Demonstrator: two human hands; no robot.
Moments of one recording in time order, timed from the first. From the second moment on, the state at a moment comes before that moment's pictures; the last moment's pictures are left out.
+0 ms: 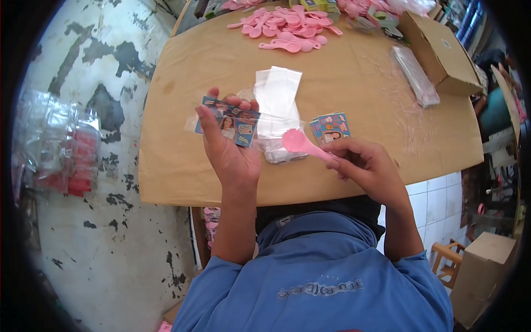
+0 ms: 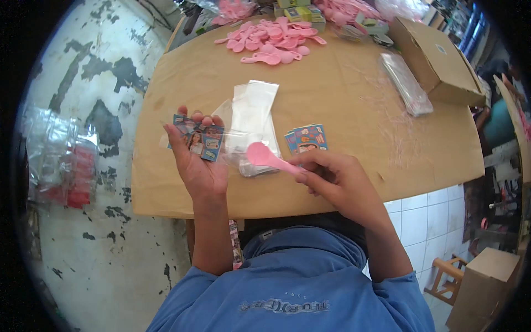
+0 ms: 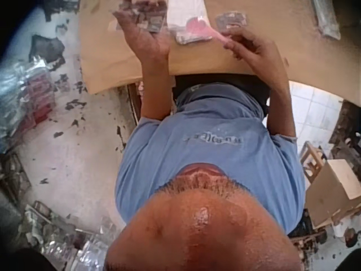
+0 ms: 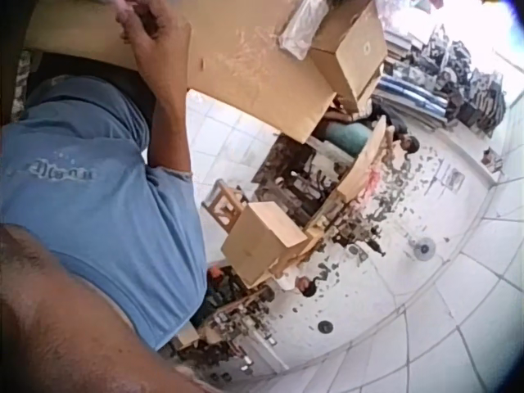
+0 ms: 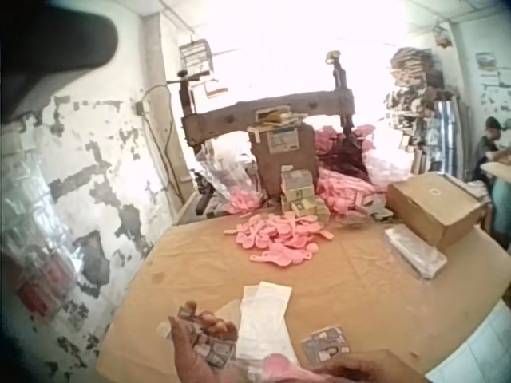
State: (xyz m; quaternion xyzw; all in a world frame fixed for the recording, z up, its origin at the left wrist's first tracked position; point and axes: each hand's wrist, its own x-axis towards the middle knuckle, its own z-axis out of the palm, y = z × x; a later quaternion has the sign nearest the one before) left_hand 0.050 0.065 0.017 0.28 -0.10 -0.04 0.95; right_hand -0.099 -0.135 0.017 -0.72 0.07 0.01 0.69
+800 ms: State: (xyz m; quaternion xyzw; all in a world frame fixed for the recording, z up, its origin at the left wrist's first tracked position) left_hand 0.022 0.039 0.000 0.21 -0.04 -0.26 0.94; right_hand -0.056 -0.093 -0.007 -0.74 0.00 -0.31 0.60
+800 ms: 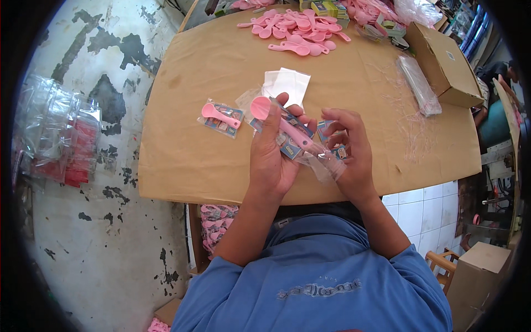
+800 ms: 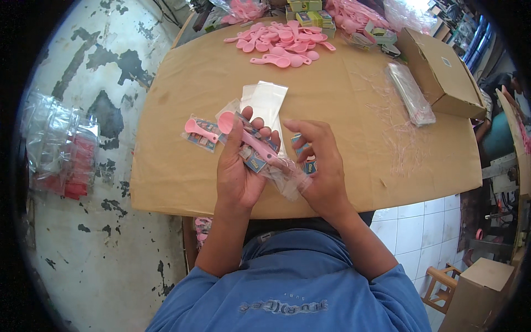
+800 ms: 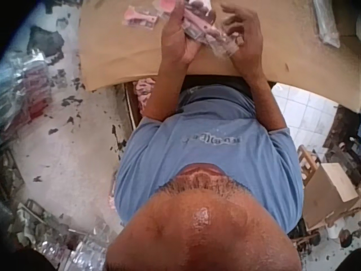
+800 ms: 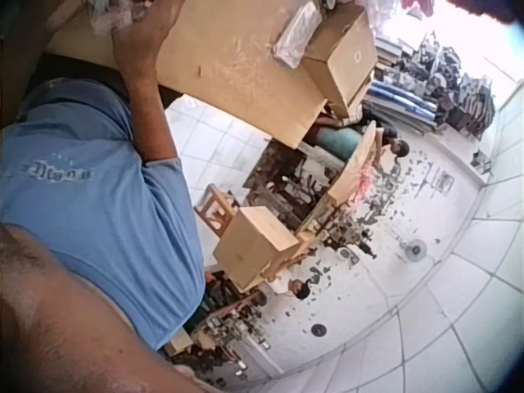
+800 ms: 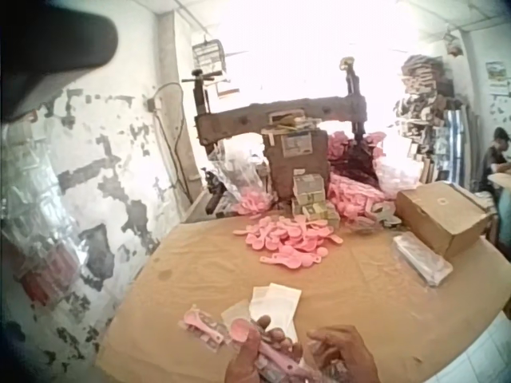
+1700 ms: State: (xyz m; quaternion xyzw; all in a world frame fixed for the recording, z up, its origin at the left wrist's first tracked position) left_hand 0.027 0.040 0.008 0.25 -0.06 -0.40 0.88; right_hand -0.047 -0.139 0.025 -0.80 -0.23 -0.35 0.44
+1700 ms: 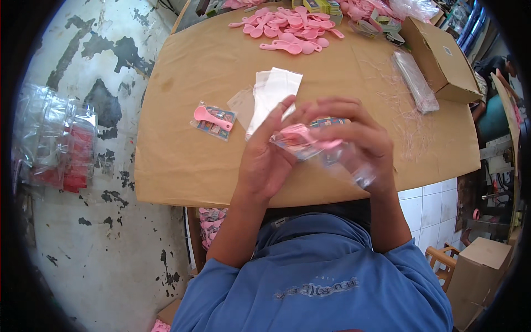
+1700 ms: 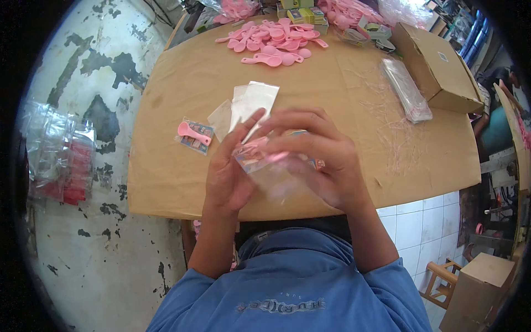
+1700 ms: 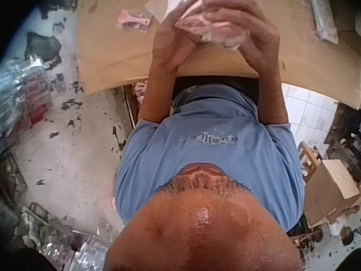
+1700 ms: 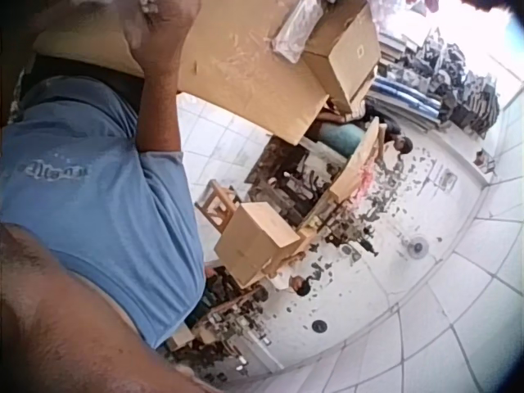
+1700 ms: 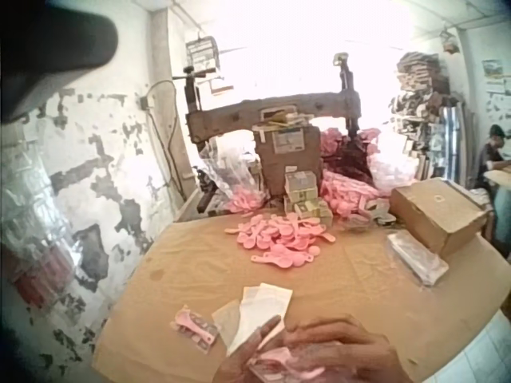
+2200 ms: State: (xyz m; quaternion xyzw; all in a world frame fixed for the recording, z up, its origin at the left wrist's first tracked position) left_hand 0.008 0.043 0.013 0.53 -0.19 -0.26 0.78; right_hand -0.066 -0.131 0.006 -0.74 0.05 -0.28 0.61
